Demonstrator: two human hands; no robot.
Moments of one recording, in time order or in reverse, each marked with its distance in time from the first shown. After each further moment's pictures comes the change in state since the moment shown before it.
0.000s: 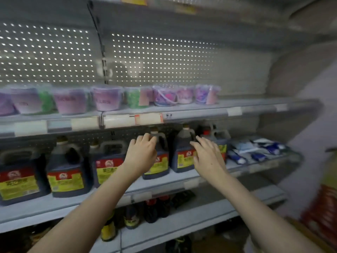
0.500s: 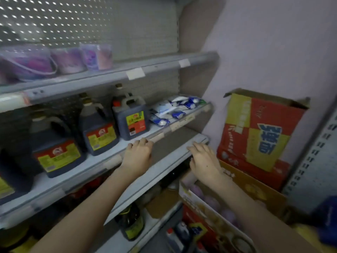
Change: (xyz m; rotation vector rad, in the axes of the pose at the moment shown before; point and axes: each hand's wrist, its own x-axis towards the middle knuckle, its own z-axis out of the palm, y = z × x) left_hand 0.003 0.268 0.100 -0.145 -0.274 0.393; right_hand -0.192 0.214 -0.028 -0.122 -0.208 0.398
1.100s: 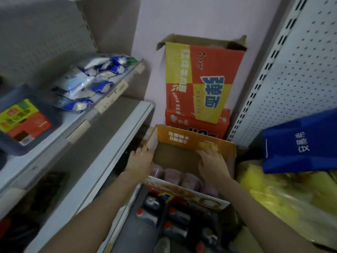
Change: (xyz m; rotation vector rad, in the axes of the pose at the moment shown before) left_hand 0.105 0.159 0.181 -0.005 -0.334 0.461; right_hand -0.077 0.166 0.095 0.026 -0.225 0.676
